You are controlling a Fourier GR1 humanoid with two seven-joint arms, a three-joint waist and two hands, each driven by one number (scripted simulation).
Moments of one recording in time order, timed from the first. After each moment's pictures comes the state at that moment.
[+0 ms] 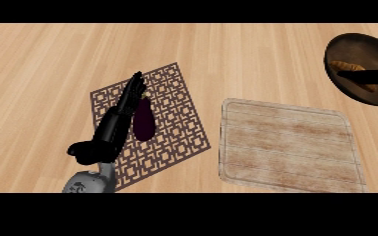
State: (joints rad) left arm -0.11 0.01 -0.17 -1.56 -0.02 0.01 -0.09; right arm -0.87 -0.64 -0.54 -0.18 0.52 -0.16 -0.52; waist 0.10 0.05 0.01
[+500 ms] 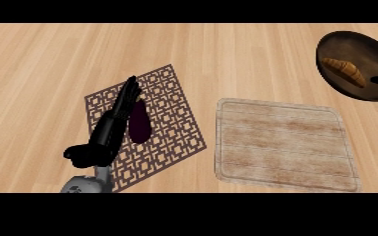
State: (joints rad) left arm -0.07 0.02 -0.16 -1.56 -0.02 0.01 -0.11; right arm -0.82 -0.76 -0.69 -0.14 0.36 0.12 -0.61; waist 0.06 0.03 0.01
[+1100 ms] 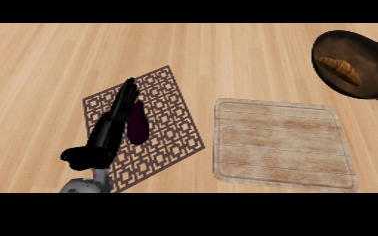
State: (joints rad) left arm -0.05 0.02 -0.15 -1.57 -0.01 0.01 -0.11; right arm -0.66 -0.83 -0.69 -0.15 0.34 0.42 -0.74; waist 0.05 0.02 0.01
